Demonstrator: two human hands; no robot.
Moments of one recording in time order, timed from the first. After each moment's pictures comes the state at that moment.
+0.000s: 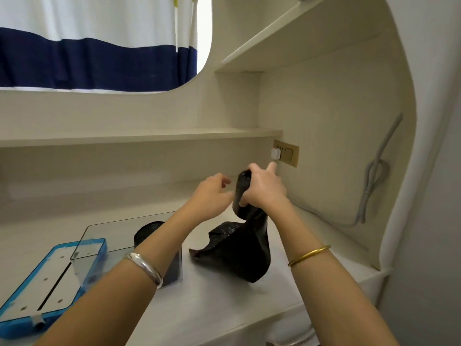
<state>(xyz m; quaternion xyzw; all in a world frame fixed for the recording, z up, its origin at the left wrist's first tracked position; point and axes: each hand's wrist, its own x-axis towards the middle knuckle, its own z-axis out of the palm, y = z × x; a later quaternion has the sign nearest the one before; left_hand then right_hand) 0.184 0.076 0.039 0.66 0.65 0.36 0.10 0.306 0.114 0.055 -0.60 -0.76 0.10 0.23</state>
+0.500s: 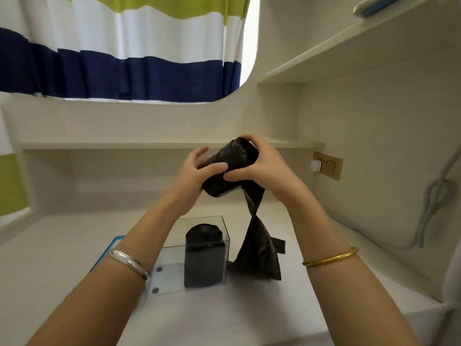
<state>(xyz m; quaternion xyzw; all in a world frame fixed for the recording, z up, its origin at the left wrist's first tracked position) 0.089 0.014 0.075 0.51 0.43 0.67 0.32 0.244 0.055 0.110 -0.26 -0.81 0.33 0.42</state>
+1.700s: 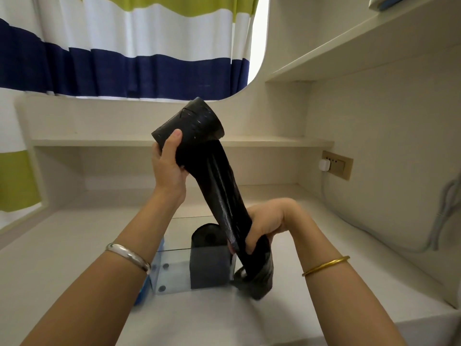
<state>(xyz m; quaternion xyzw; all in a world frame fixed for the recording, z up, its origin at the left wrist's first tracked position) 0.065 0.007 0.083 0.37 0.32 0.84 0.22 0.231 0.082 0.056 -0.23 -0.88 0.40 -0.14</state>
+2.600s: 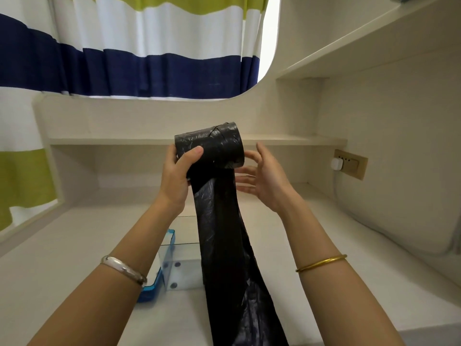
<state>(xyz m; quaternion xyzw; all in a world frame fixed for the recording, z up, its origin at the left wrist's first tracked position) 0.051 -0.010 0.067 0.48 0.40 0.76 0.19 0.199 0.066 0.081 -0.23 -0.65 0.61 0.38</state>
